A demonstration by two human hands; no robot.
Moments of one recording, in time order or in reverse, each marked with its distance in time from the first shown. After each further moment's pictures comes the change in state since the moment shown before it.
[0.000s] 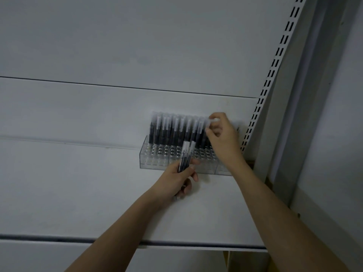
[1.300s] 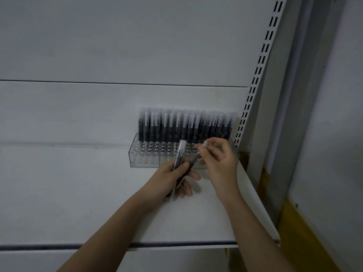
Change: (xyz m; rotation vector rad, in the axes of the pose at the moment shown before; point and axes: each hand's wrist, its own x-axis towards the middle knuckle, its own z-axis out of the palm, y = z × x) left_hand -0.004 0.005 0.006 -0.018 -0.104 -0.008; right_hand -0.081 0.006 0.007 0.564 0.155 0.245
